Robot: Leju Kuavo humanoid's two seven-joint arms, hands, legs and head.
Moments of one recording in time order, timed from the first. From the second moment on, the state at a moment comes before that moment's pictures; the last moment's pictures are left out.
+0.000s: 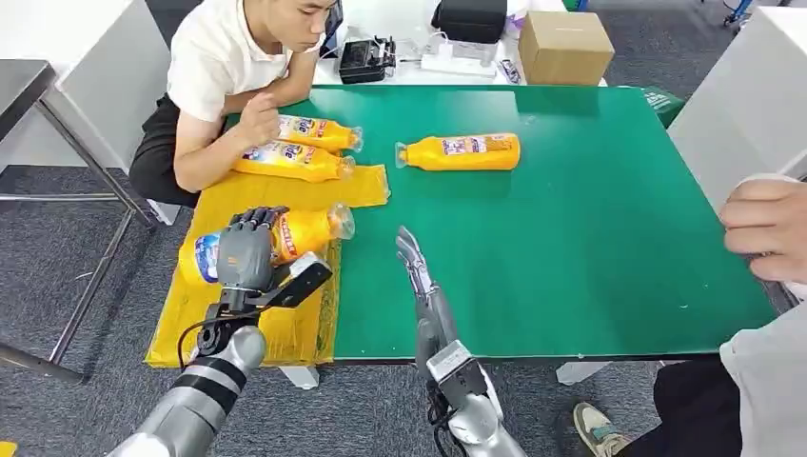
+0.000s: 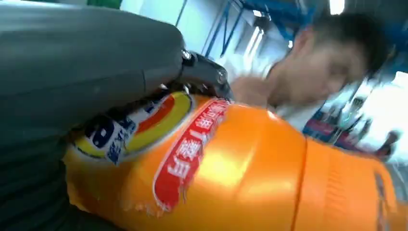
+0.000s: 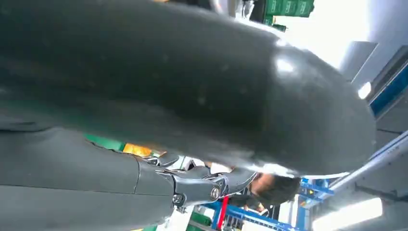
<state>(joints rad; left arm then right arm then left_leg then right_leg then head) -0.47 -0.10 -0.34 -0.82 -1.13 0.63 -0.14 -0.11 0.16 0.57 -1.35 0.22 -0.19 -0.68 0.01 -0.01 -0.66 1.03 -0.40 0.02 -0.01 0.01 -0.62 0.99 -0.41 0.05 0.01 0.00</state>
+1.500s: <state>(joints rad) -0.42 -0.15 -0.17 -0.91 -0.35 0.32 -0.41 -0.12 0.17 0.55 -1.26 0.27 -0.36 -0.70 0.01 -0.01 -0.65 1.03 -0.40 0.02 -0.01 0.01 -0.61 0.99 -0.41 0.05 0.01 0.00</state>
